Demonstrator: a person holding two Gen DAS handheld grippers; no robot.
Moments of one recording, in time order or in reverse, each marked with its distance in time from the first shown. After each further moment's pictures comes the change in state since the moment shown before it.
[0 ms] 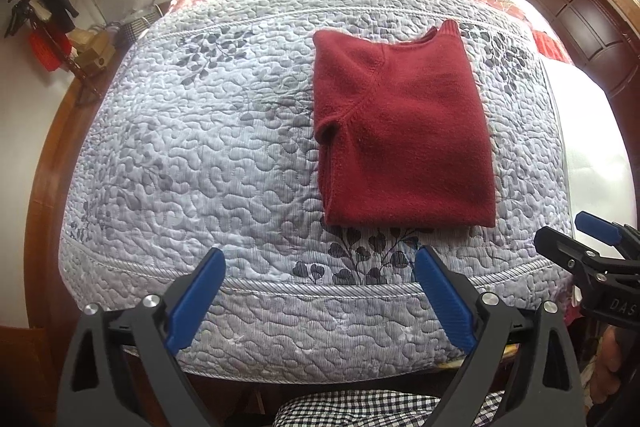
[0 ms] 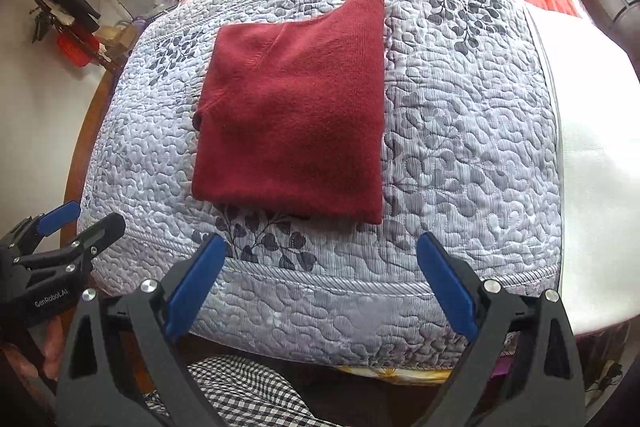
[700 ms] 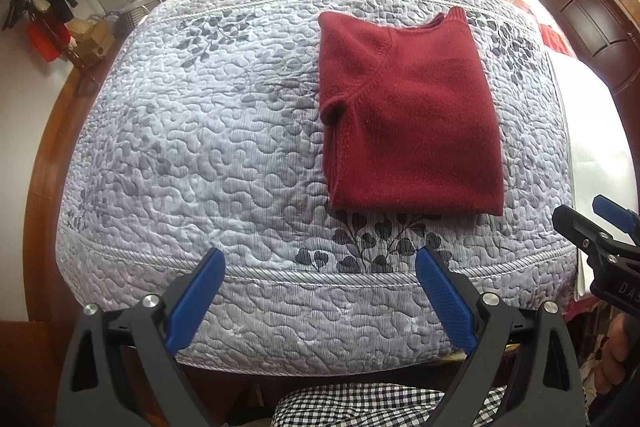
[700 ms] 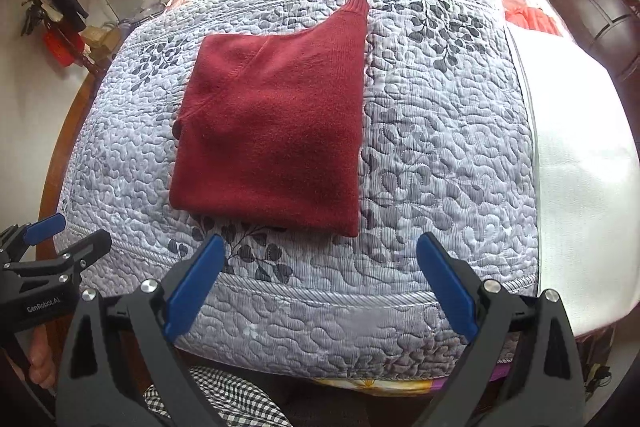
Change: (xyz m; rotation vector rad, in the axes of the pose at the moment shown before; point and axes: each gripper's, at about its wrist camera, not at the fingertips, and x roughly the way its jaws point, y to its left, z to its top) left arm 0.013 0.007 -0.007 -0.013 0.042 -0.001; right arm -0.002 -0.001 0.000 -0.026 -0.062 -0.105
